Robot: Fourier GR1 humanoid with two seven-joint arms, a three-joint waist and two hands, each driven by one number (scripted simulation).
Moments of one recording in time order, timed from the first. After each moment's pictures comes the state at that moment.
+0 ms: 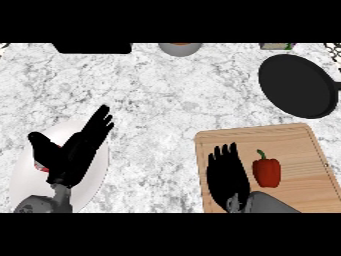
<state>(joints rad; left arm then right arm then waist) -0.08 0.26 -0.25 -1.56 0.38 0.08 0.19 -0.46 -0.39 0.96 -1.60 0.78 0.82 0.90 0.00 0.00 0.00</state>
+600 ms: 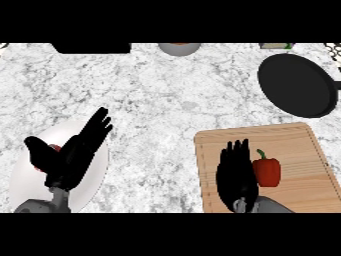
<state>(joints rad) -0.05 0.25 -0.23 -1.57 0.36 0.05 0.18 -0.40 -0.41 0.94 -1.60 0.98 0.89 0.90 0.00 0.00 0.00</state>
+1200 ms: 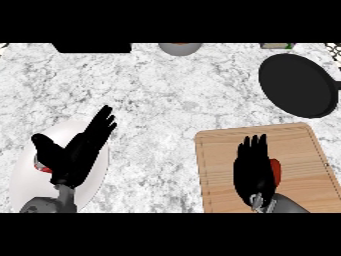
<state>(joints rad) -0.07 0.19 -0.21 -1.56 0.31 0.04 0.20 -0.35 -0.47 0.86 -1.61 1.14 0.92 0.81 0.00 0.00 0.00</state>
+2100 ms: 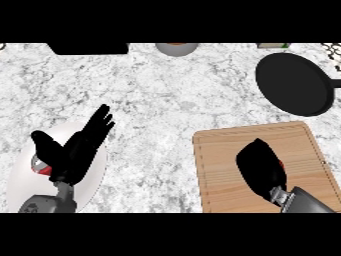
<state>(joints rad) -0.07 0.17 -0.16 -1.54 0.29 0.01 0.21 -0.37 -0.60 0.87 -1.57 1.27 0.51 0.39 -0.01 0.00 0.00</state>
